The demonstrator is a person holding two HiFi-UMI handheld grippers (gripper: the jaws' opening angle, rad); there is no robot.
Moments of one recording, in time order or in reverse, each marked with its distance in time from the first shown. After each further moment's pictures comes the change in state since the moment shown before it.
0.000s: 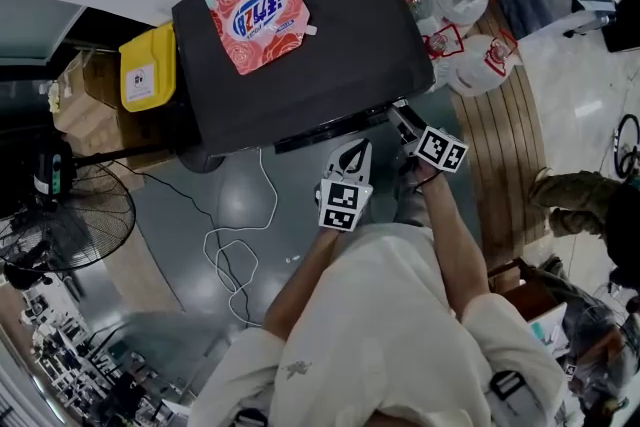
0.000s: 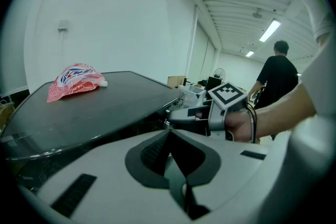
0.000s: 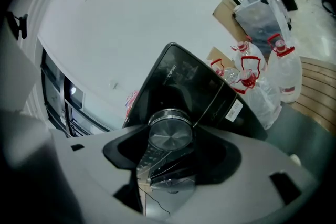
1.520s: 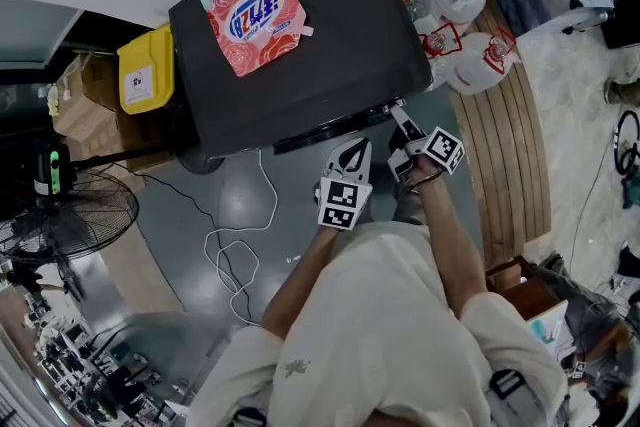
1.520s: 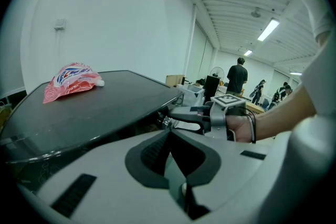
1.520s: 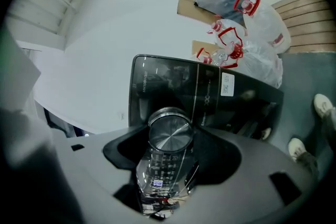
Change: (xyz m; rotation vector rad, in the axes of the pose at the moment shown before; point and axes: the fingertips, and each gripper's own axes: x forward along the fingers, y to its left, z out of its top) left arm 0.006 -0.001 -0.002 0.013 0.013 -0.019; right arm 0.002 -0.007 -0.004 0.410 -0.102 0.142
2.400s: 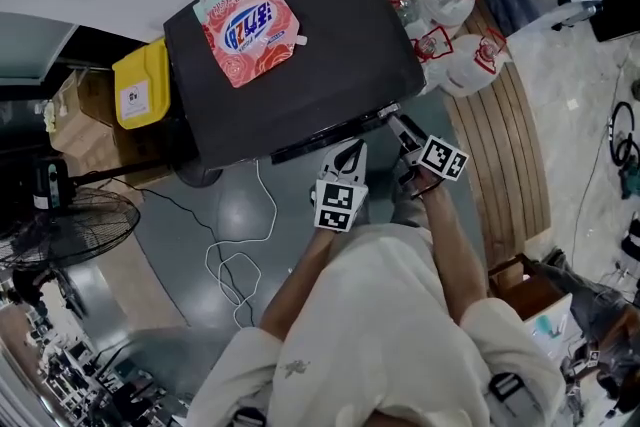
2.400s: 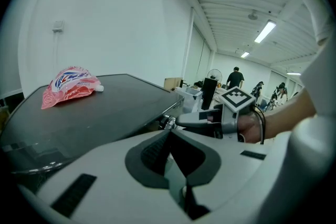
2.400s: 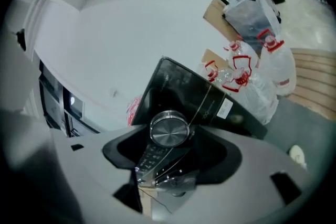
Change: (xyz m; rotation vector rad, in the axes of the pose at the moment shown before) left arm -0.002 0.005 0.011 0.014 -0.032 -0.023; right arm -0.022 0.009 0.005 -0.331 0.050 -0.129
